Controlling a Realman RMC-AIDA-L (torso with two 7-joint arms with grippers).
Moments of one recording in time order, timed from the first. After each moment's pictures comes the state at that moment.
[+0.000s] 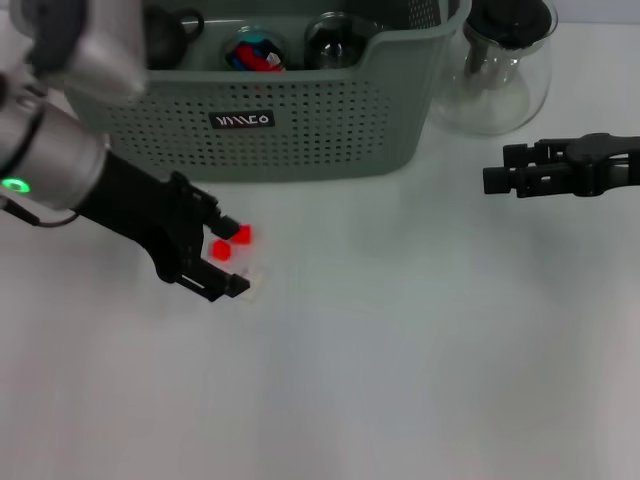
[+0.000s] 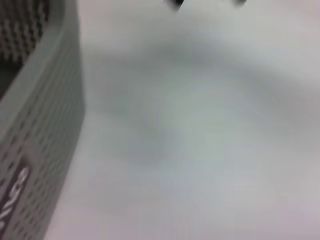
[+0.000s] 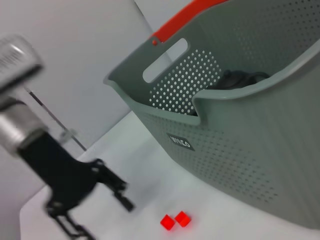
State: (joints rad) left arm -0.58 -2.09 1.08 1.22 2.41 1.74 -1.82; right arm 0.66 1.95 -0.58 -0.58 -2.19 -1.66 1.78
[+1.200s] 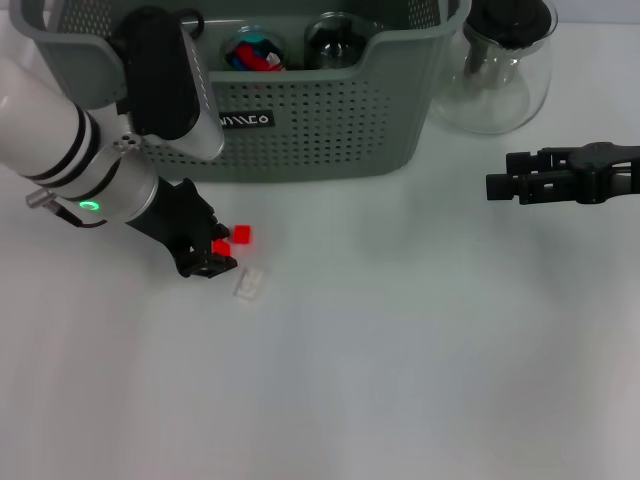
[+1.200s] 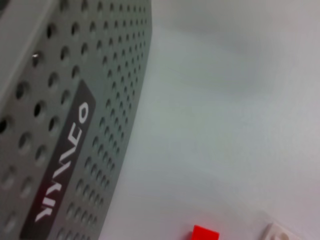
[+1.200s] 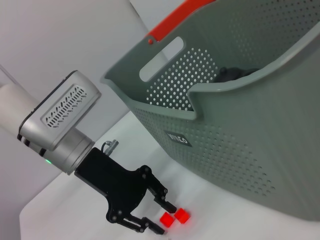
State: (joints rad) left arm -0.63 -2.16 1.19 1.01 2.66 1.35 -1.81; right arm 0.64 1.96 -0.58 -0.57 -2.19 -1.66 1.78
